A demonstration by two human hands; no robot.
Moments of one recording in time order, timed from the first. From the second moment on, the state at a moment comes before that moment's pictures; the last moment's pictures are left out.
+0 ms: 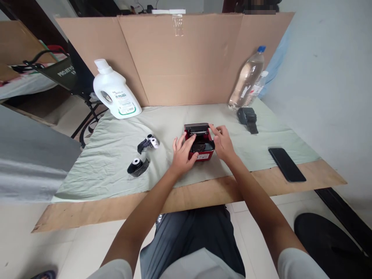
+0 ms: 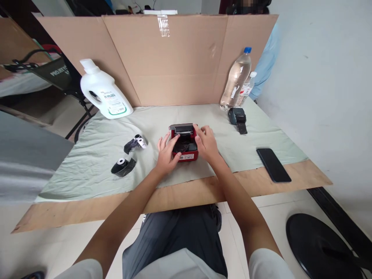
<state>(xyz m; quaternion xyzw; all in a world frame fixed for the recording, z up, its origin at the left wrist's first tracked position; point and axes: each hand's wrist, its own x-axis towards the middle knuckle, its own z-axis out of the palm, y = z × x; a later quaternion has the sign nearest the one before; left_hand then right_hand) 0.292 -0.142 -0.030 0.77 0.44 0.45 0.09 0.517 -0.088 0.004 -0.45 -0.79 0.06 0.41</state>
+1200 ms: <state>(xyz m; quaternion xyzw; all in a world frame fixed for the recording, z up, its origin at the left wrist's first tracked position) 0.272 -0.157 -0.020 0.74 0.40 0.54 0.01 0.485 -0.062 0.071 -0.42 -0.83 0.29 0.21</state>
